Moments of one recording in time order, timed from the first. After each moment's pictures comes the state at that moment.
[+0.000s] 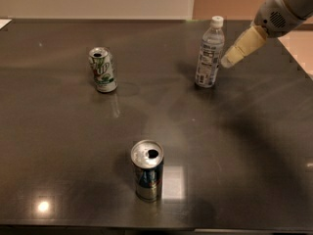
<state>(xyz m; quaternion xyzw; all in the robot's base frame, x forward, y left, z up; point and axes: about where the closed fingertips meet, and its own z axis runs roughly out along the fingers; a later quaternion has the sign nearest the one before) 0.627 -0.220 0.957 -0.43 0.85 0.08 0.29</state>
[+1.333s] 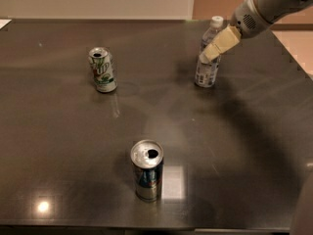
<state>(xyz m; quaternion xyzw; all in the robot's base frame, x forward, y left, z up) 0.673 -0.173 0.934 -0.44 0.83 0.14 0.30</state>
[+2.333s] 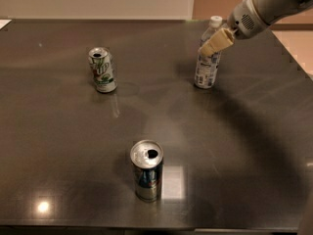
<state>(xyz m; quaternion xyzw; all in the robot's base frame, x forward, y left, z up) 0.665 -0.159 0.939 -0.44 0.82 0.17 0.31</state>
